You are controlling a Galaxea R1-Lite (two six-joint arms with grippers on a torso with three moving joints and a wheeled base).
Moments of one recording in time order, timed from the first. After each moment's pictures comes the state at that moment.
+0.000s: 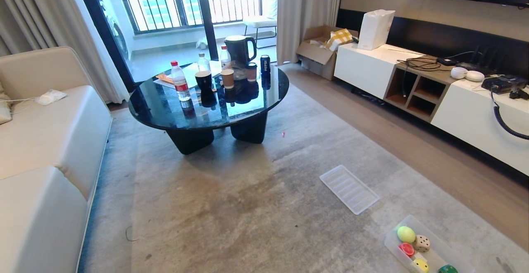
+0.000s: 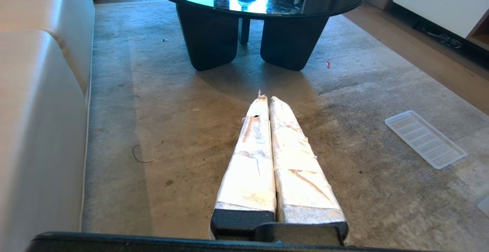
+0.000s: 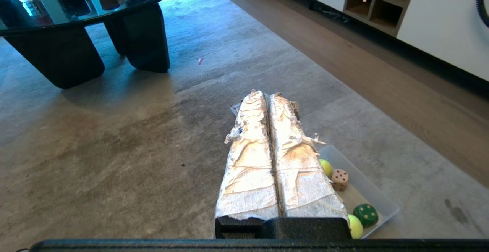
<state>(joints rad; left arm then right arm) 0.00 0.00 0.00 0.00 0.03 -0.07 -0.01 0.00 0.00 -0.06 -0.02 0.00</state>
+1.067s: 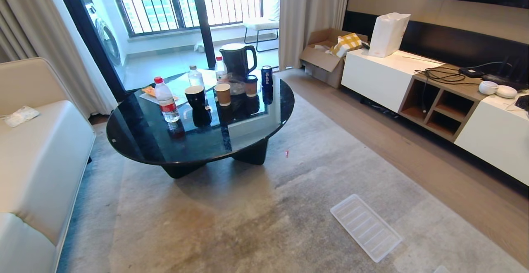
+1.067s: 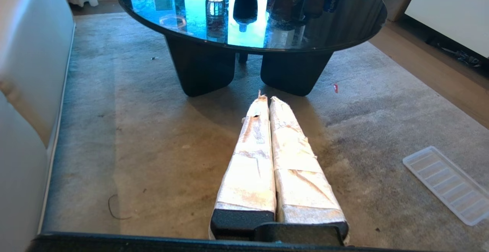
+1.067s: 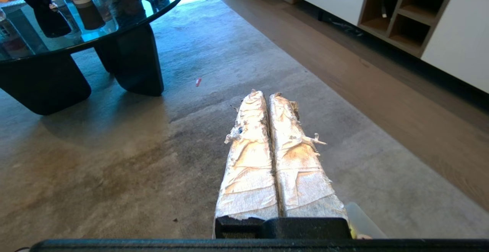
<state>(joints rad) 0.00 0.00 0.00 0.01 0.03 -0.08 -0.01 0.00 0.00 -0.06 -0.02 0.00</state>
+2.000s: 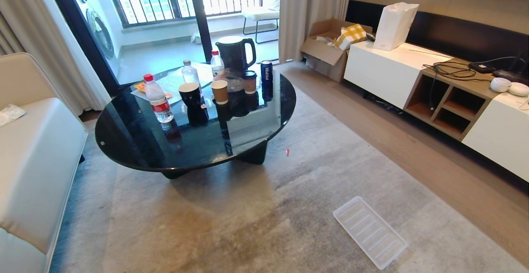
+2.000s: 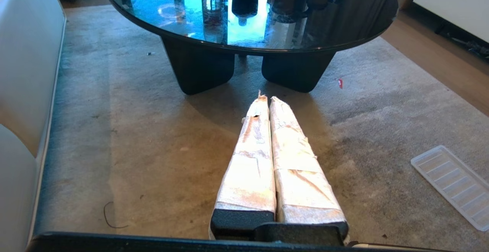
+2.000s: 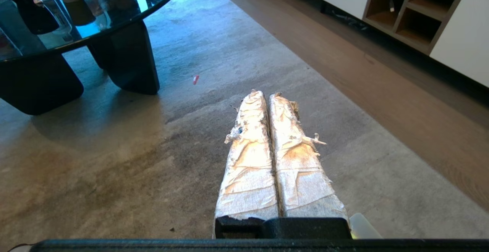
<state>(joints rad) 0.00 0.00 0.00 0.00 0.03 -0.07 -0.01 0.00 0.00 -0.06 -0.02 0.00</state>
